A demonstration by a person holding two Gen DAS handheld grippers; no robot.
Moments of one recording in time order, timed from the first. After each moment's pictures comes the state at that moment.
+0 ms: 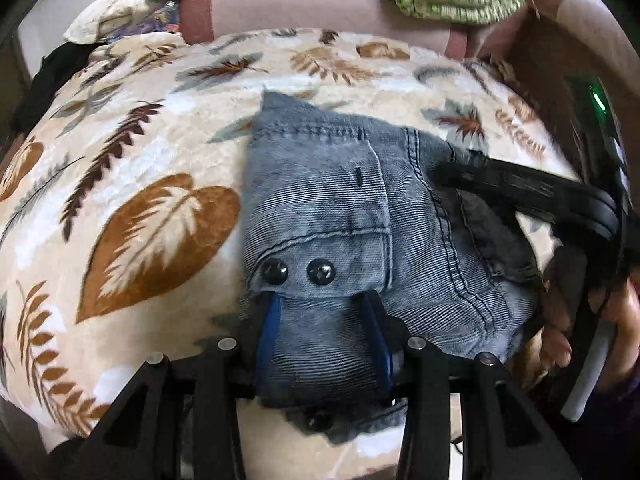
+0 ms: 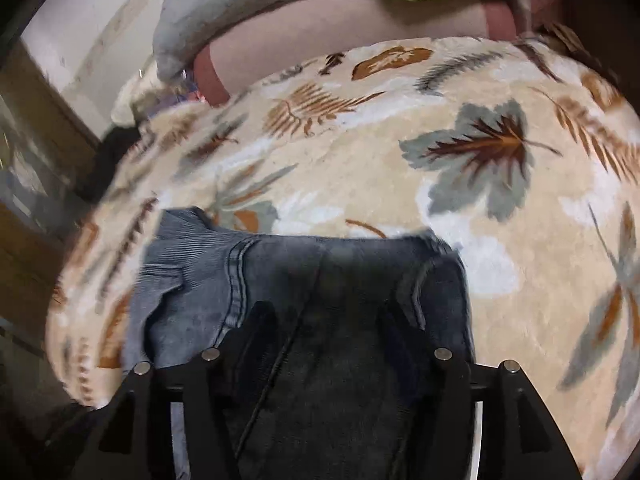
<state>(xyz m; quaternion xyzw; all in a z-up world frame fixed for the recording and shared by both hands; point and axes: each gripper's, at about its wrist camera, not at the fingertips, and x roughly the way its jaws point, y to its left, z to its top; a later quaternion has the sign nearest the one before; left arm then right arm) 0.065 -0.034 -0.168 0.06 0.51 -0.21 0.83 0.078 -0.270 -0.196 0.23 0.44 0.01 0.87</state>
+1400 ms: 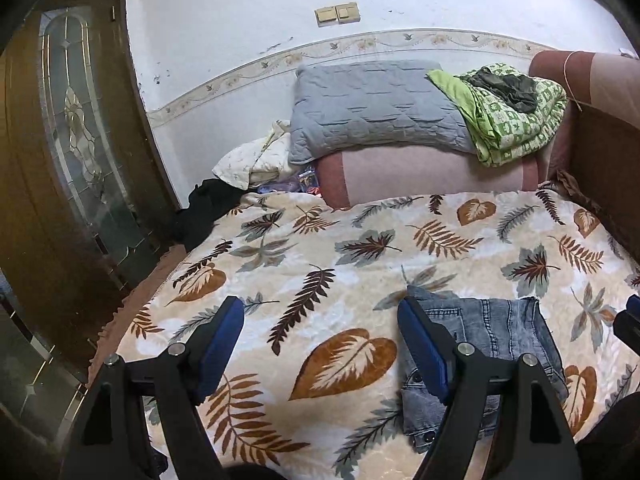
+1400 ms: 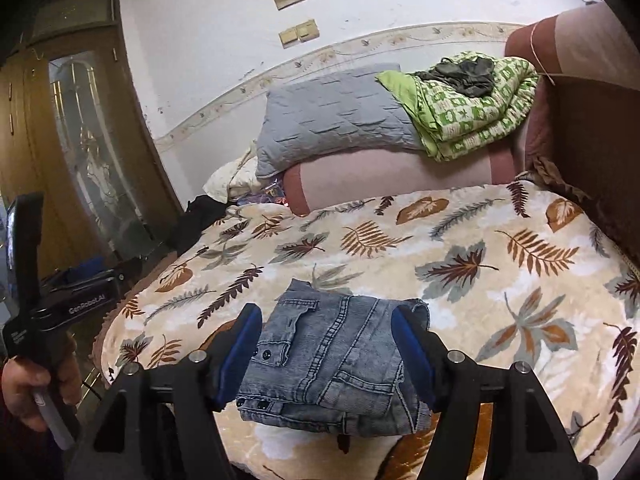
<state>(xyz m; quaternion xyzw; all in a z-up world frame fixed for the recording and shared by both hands) -0.001 0.019 -0.003 0.12 0.27 -0.02 0.96 -0.085 -0.233 -0.052 0.14 0.25 0.05 0.96</state>
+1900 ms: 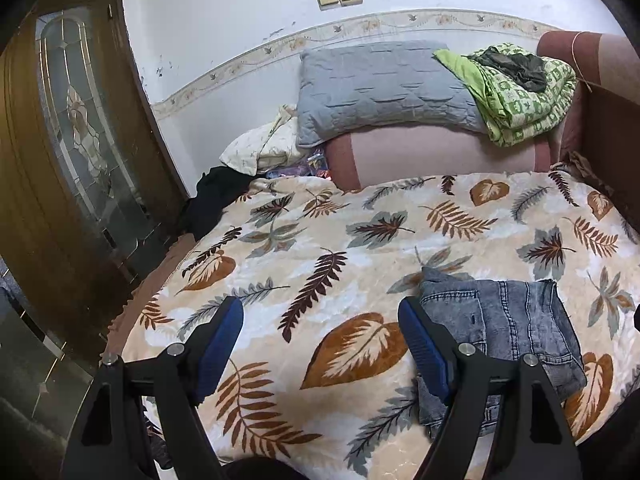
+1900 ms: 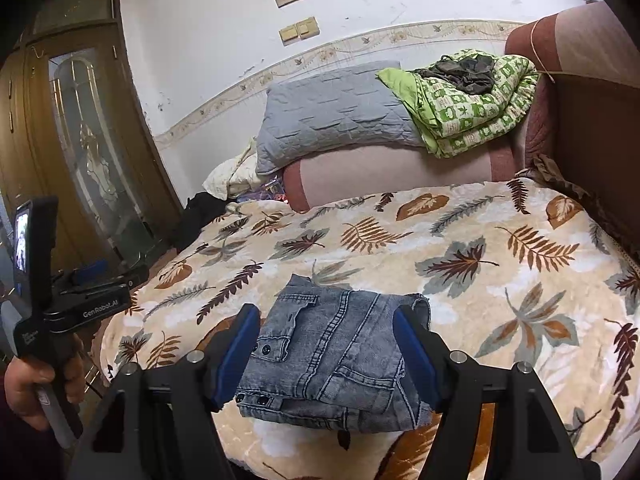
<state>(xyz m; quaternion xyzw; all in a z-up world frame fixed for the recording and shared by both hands) 0.006 0.019 -0.018 0.13 0.29 0.01 0.95 -0.084 -0.234 -0.058 0.14 0.26 0.04 0.96</state>
